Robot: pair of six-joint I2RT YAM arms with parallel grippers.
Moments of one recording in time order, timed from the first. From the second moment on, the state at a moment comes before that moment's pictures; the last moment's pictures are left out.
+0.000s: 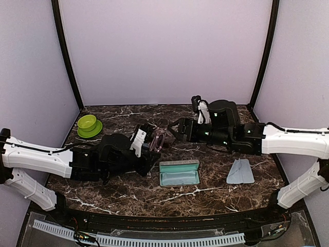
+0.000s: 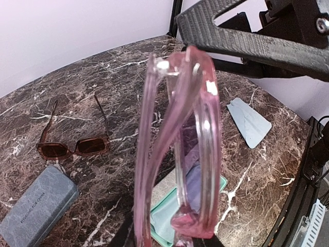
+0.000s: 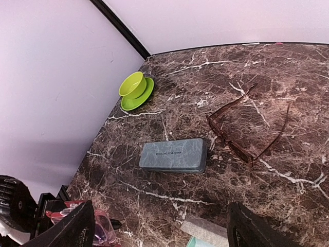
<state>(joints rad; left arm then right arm) -1.20 1.32 0.80 0.07 -0.38 -0.32 1.01 1.36 1.01 -0.03 0.13 0.67</state>
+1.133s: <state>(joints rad) -1.20 1.32 0.80 0.07 -0.39 -0.33 1.08 1.45 0.95 0.21 -0.02 0.75</state>
